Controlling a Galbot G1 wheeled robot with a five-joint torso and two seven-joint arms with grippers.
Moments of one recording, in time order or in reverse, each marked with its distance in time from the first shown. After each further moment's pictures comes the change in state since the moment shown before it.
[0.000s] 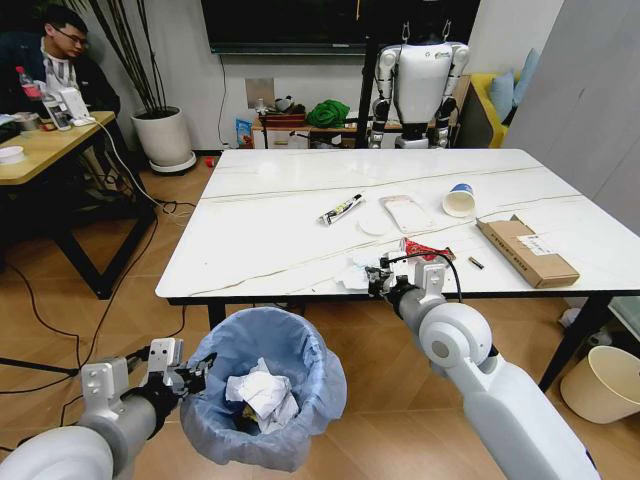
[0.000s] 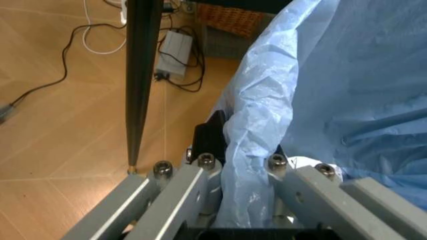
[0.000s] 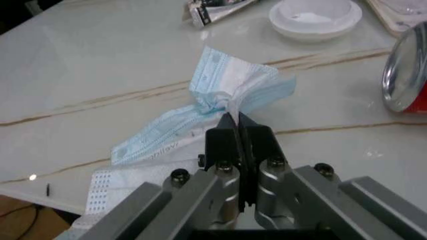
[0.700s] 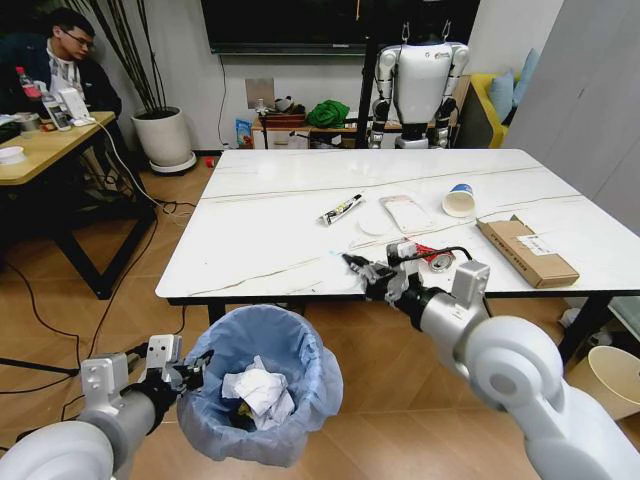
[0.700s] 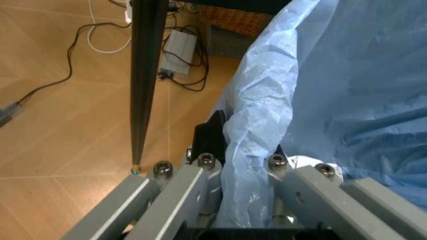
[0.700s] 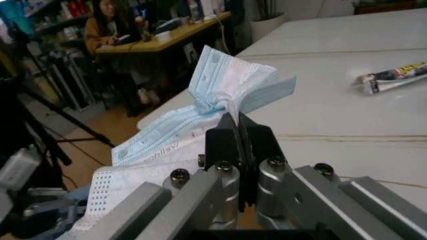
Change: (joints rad) left arm -0.021 0.021 0.011 0.000 -0.045 0.000 -0.054; right arm -0.144 -0.146 0.091 0.324 0.135 0.069 -0.316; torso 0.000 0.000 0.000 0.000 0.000
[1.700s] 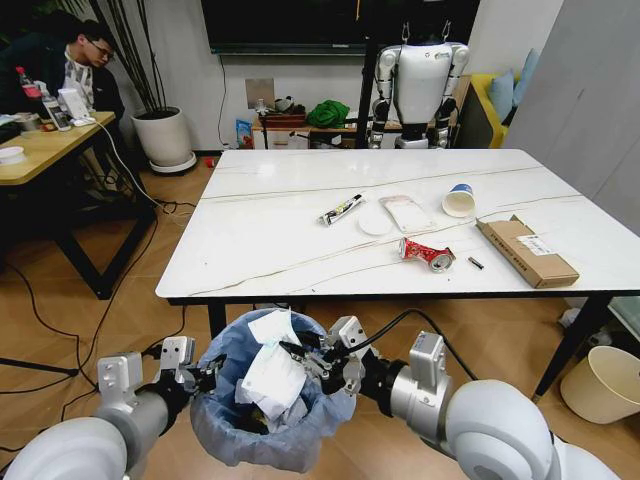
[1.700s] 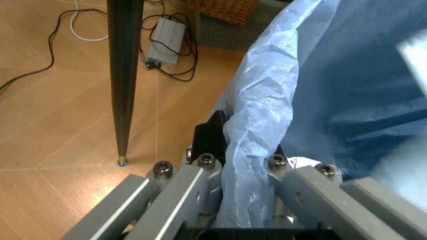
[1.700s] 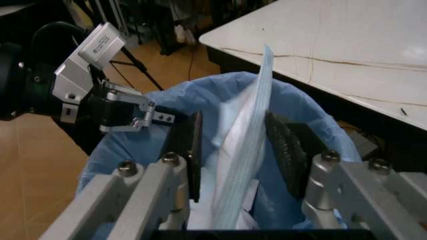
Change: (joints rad) left arm -0.041 0.014 0.070 0.000 -0.055 0.000 -0.056; right arm -0.066 -0.024 -0.258 0.037 -0.270 -0.047 -0.096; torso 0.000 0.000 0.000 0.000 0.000
